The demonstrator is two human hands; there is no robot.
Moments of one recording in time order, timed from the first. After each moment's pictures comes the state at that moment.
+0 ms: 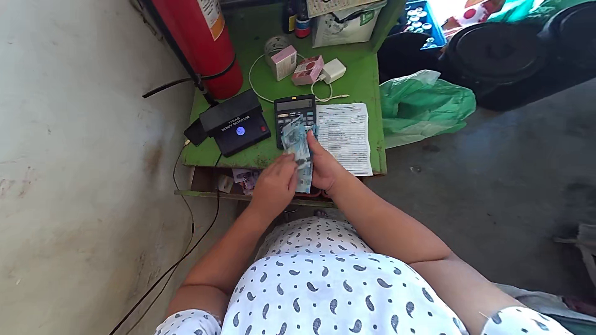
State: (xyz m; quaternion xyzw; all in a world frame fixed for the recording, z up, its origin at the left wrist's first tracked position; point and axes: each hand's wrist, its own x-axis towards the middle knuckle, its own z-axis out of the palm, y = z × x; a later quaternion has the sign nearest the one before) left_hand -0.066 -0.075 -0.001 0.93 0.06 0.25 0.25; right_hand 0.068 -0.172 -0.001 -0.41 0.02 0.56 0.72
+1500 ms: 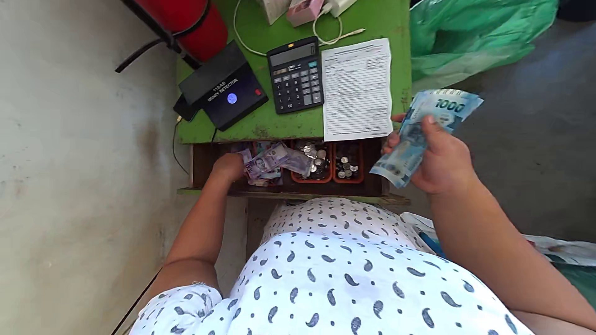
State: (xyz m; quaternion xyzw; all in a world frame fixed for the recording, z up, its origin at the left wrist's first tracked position) left_hand -0.100 0.040 -0.051 0.88 0.27 -0.38 0.13; right_hand 0.079 -0.334 -0.022 -0.58 -0.01 0.33 0.75
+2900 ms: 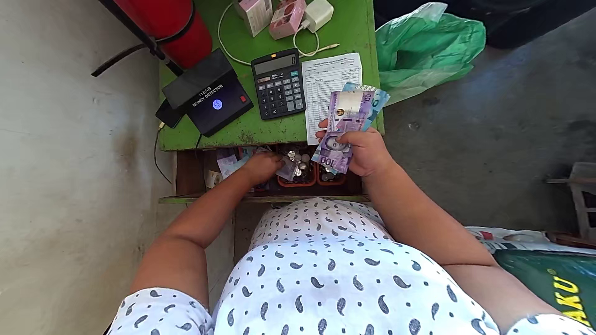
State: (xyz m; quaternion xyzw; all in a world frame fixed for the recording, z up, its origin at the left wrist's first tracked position) left_hand -0.050 -0.023 -0.114 0.95 -0.21 -0.21 0.09; right_hand 0.071 -0.270 -0.026 -0.52 -0.03 0.36 0.77
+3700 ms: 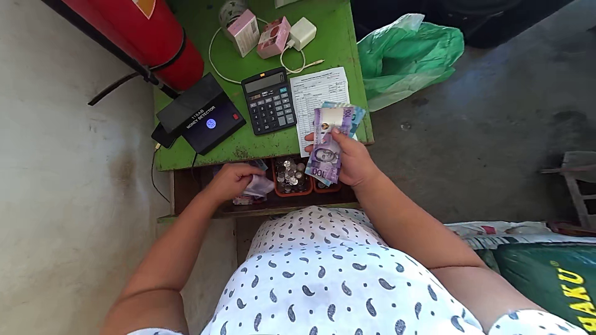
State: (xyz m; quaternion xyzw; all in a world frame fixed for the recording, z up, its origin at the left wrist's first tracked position) left_hand -0.081 0.019 -0.026 0.89 -0.06 -0.08 0.44; right_hand 0.072 -0.265 -0.033 -0.45 -0.02 0.40 0.80
